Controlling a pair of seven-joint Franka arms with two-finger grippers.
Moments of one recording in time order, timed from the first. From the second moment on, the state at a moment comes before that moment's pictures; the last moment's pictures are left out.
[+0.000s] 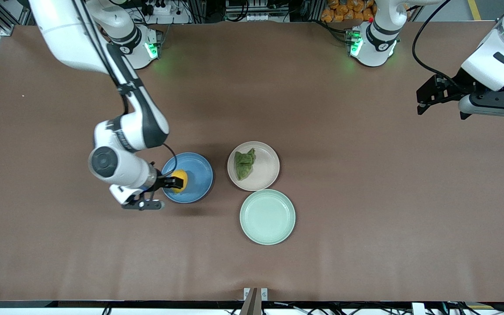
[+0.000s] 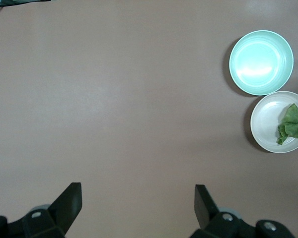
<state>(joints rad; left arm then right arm) -0.16 0.02 -0.06 -1.48 0.00 1.58 -0.08 0.27 0.57 0.01 -1.56 0.13 2.06 0.26</state>
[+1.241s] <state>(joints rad) -0.15 0.02 -0.05 -1.48 0.00 1.58 -0.08 0.00 0.35 0.00 -1.38 0.13 1.75 0.02</state>
